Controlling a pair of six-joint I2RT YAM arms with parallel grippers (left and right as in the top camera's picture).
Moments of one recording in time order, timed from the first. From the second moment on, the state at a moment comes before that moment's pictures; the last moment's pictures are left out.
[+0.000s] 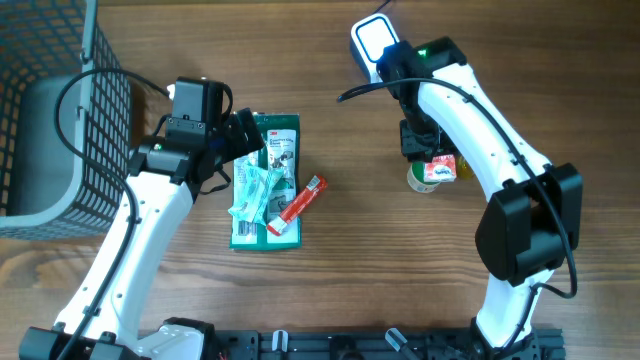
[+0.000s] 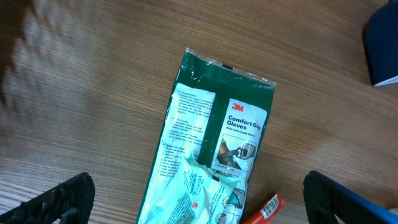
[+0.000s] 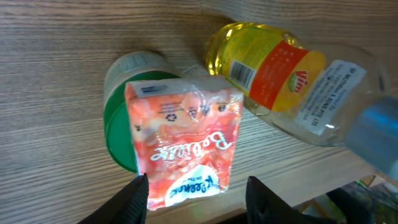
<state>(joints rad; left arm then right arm) -0.20 1.39 1.13 -0.75 -0.09 -0.52 0.39 2.01 1.77 -1.55 0.32 0.41</state>
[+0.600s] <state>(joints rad) -0.20 1.39 1.13 -0.75 -0.09 -0.52 0.61 2.01 1.77 -1.21 -0.10 0.47</state>
